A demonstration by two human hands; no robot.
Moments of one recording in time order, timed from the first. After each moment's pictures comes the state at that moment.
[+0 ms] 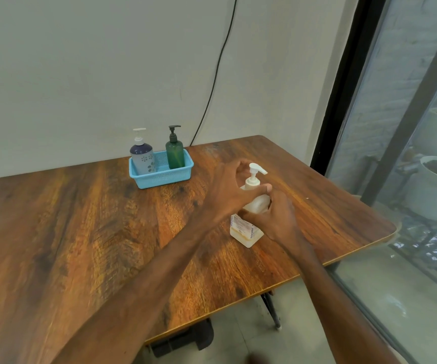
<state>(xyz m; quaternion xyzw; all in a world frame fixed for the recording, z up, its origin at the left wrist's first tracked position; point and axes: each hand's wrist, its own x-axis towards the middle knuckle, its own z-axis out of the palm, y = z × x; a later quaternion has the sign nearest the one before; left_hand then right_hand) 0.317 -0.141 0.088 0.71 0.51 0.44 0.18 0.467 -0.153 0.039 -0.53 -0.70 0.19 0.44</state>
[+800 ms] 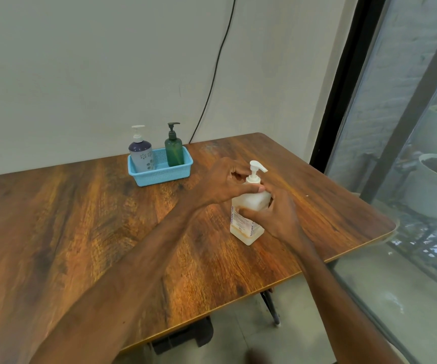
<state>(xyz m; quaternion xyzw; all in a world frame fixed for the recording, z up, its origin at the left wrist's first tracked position) 0.293 -0.119 0.099 0.81 0.36 0.40 0.25 0.471 -0.148 0.034 -0.50 -0.71 0.21 0.45</state>
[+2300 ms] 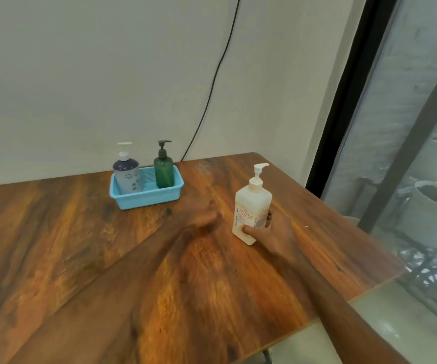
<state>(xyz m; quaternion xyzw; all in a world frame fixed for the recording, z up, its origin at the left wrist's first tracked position) 0.265 -0.009 0.029 0.68 0.67 0.16 0.24 0.486 -0.074 0.016 -0.59 -0.65 0.28 0.39</state>
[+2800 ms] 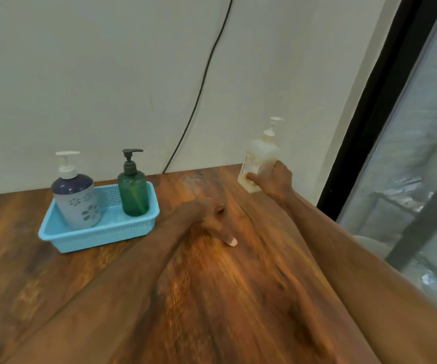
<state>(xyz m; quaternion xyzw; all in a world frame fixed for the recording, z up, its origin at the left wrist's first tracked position) 0.283 0.156 0.033 0.76 0.61 -0.08 0.20 0.492 0.218 0.042 -0.65 -0.61 0.17 0.42</state>
